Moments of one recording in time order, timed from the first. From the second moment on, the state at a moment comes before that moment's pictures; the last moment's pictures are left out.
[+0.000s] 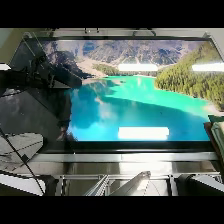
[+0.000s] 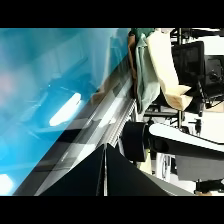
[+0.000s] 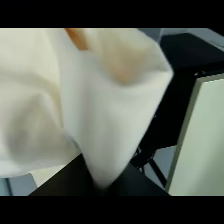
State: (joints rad) left arm 0.23 -1.72 1.46 0.42 -1.72 -1.06; right arm -1.33 -1.22 1.26 -1.84 1.77 1.76
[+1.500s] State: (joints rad) left arm 0.15 -1.30 1.11 0.35 -1.67 -1.00; right arm -0.18 -0.92 0.83 -1.03 1.22 1.61
